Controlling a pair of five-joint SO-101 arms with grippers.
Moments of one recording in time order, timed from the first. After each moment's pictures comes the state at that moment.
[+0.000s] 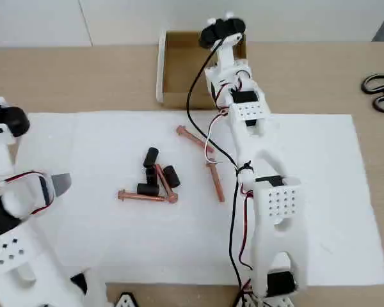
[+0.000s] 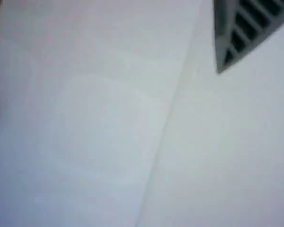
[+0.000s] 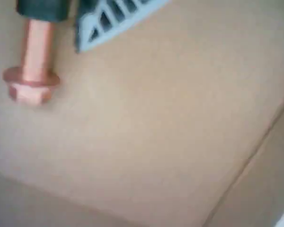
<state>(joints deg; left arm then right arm) -33.0 -45.5 24.0 94.2 -7.9 -12.0 47.2 -33.7 22.2 7.1</state>
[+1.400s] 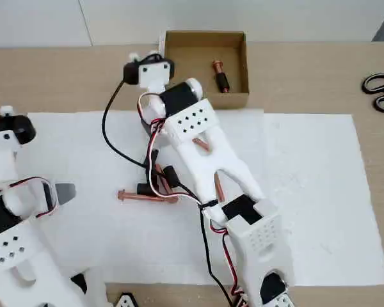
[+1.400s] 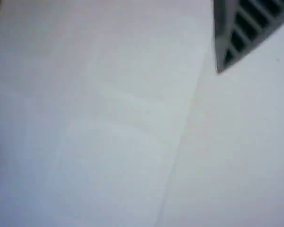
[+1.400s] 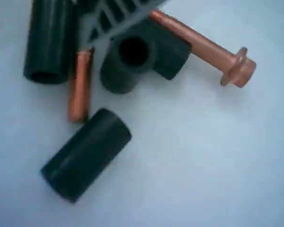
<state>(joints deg) -34.5 -45.5 26.2 97.8 -9.5 -36.2 31.3 -44.7 98.2 -12.4</state>
